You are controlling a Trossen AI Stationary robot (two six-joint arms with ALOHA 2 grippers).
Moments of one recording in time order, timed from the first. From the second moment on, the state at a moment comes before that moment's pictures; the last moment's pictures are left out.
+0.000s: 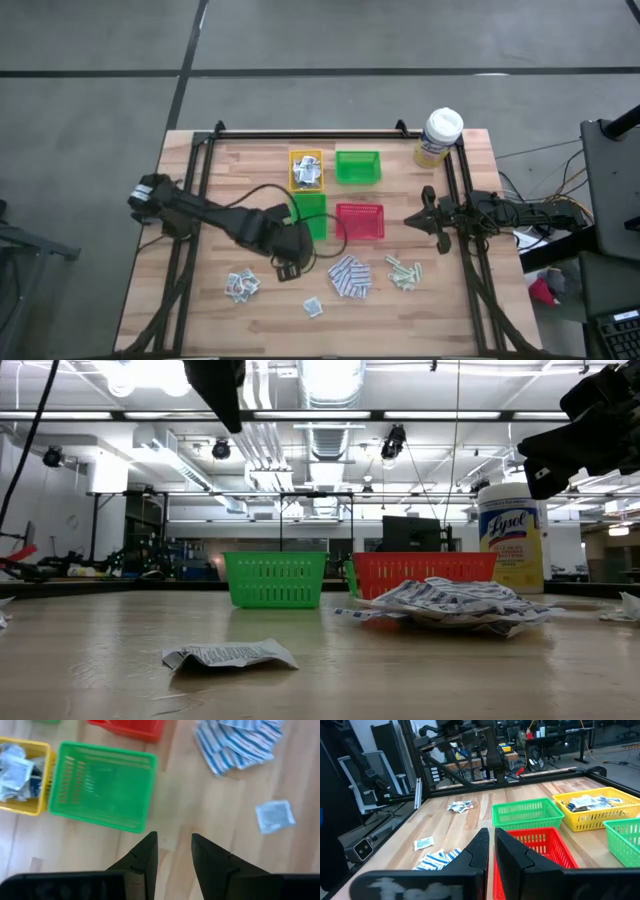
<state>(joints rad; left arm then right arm) -0.35 1.69 1.61 -1.17 -0.28 -0.52 0.04 0.06 0.03 -0.02 -0.08 0.21</state>
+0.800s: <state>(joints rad) -0.69 1.70 1.48 -0.98 -0.28 -0.66 0.04 0.06 0.03 -0.02 -0.08 0.21</state>
